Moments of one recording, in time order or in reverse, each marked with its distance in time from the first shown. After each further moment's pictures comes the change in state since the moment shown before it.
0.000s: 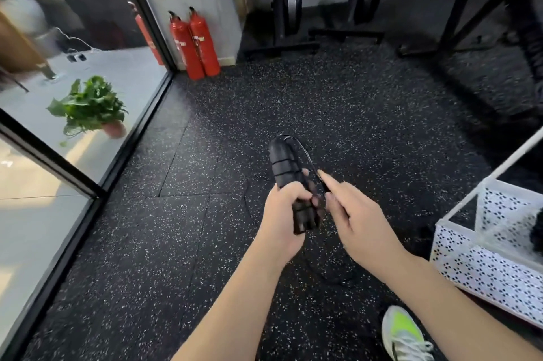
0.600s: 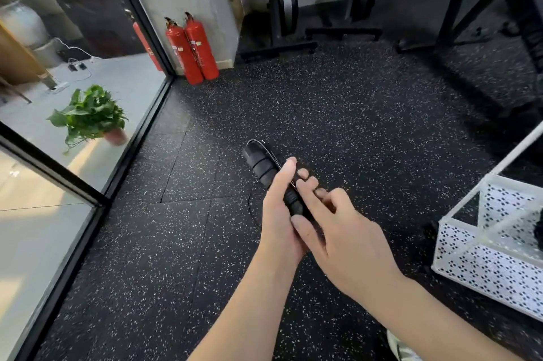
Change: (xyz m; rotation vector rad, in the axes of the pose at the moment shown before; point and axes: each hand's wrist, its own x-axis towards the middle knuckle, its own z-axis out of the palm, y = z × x) left_hand -0.003 0.001 0.027 -0.366 -0.074 0.032; right_hand -0.010 -0.047 -0.002 -0.488 0.013 0.016
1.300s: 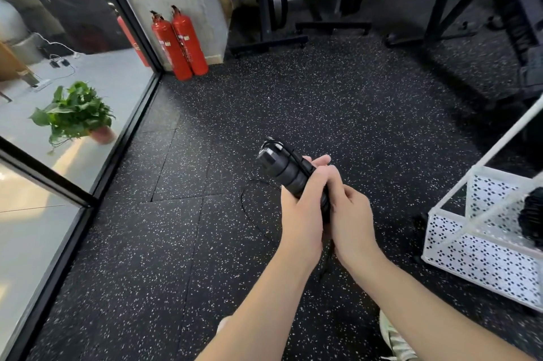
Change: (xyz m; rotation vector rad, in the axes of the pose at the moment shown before) left_hand -0.008 -0.033 0.010 0.500 0.063 0.141; right_hand 0.025 0.008 0.017 1.076 0.121 0.806
